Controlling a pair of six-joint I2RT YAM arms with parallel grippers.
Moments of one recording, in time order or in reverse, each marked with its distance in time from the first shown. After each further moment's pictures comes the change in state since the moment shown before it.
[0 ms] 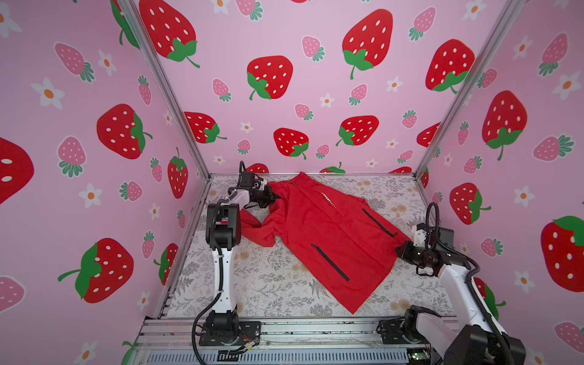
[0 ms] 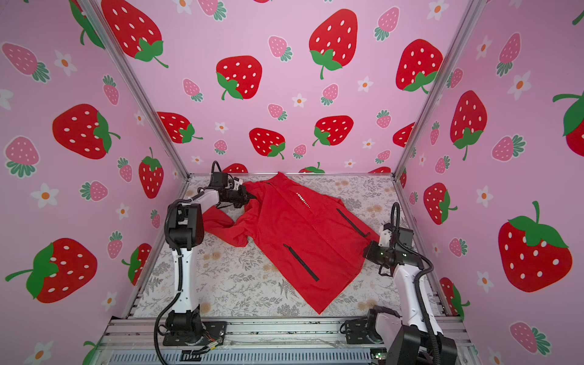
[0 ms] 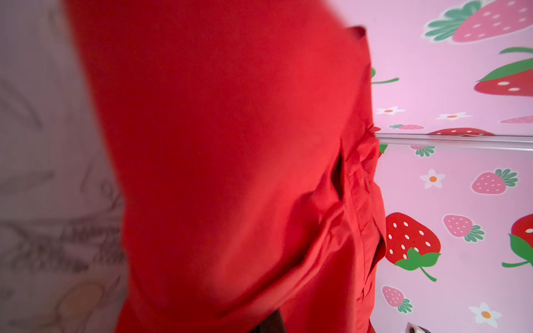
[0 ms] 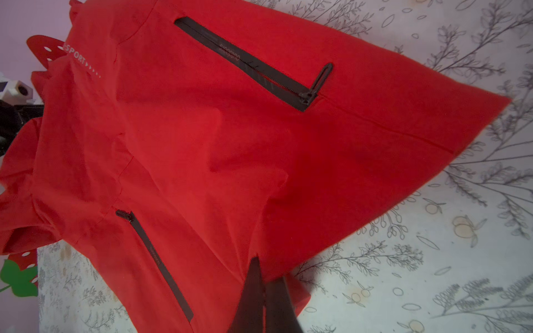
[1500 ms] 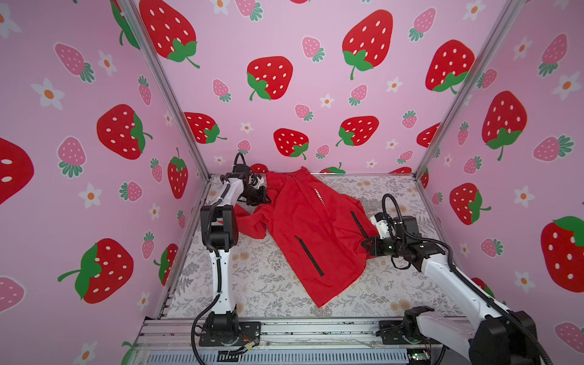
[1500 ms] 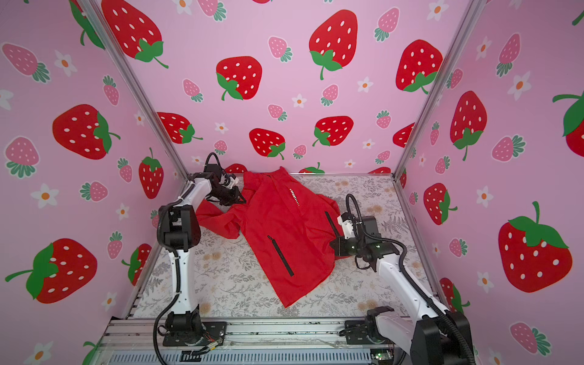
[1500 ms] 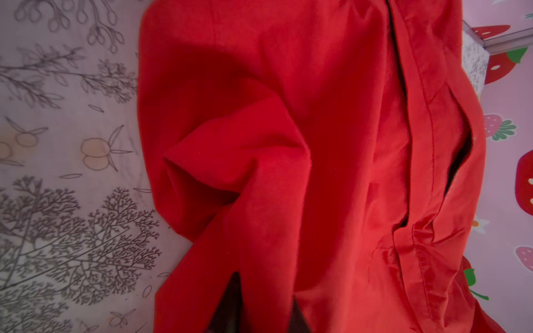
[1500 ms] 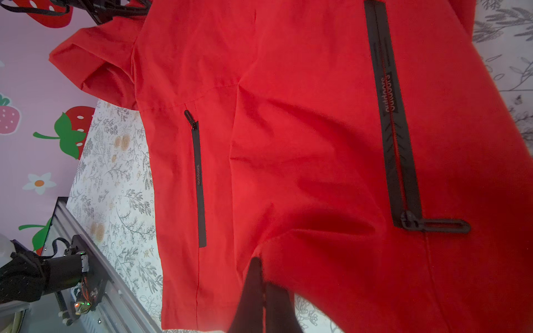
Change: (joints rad) left arm 0.029 -0.068 0.153 -0.572 -0.225 0.512; right arm 0.462 0.106 0.082 0.151 -0.021 -0.021
